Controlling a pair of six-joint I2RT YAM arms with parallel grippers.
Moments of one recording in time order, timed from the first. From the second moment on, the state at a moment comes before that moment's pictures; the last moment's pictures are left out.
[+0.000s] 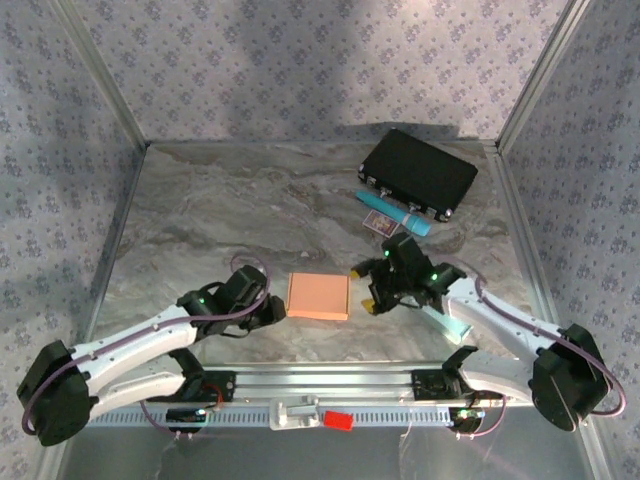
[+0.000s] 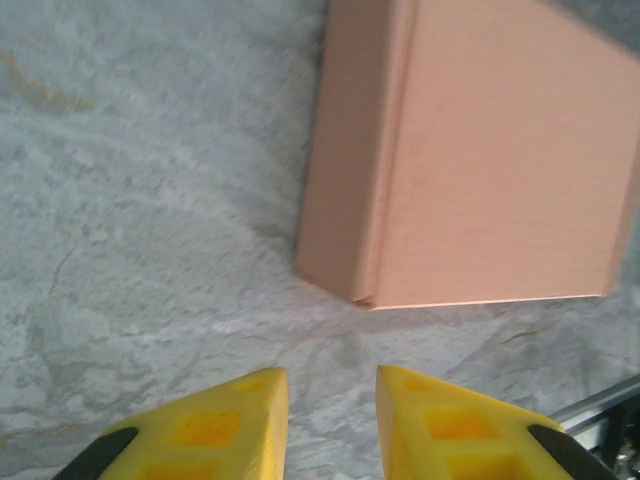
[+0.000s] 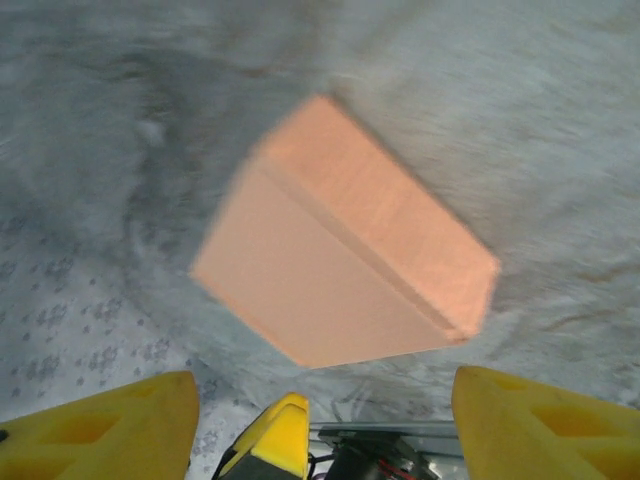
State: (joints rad) left arm -0.85 0.96 0.52 -0.50 0.08 -1.03; right arm 0.62 1.11 0.72 -0.50 -0.31 1.63
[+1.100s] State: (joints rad) left arm -0.20 0.91 0.42 -0.23 -0.62 -0.26; right arm 0.18 0.49 0.25 -0.32 0.56 0.22
